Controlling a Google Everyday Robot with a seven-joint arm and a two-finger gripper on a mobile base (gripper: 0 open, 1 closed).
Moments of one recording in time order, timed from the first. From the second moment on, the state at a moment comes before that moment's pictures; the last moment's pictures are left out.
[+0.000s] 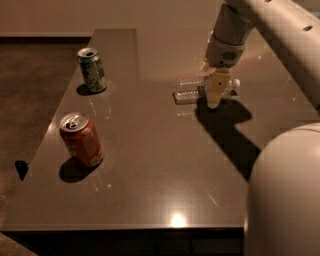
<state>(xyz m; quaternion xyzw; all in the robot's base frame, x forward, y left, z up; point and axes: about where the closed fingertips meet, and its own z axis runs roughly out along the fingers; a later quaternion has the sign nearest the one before) 0.646 -0.167 0.875 -0.69 0.71 0.02 0.09</state>
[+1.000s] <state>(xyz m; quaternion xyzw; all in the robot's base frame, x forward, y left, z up) 0.648 -0.161 0.918 -0.68 0.72 0.01 0.12</state>
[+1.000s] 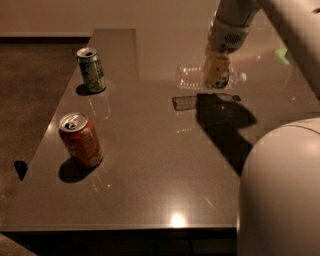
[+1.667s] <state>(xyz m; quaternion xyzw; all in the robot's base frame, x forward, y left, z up) 0.638 -0.140 1.011 -0.69 0.70 -0.01 0.20</state>
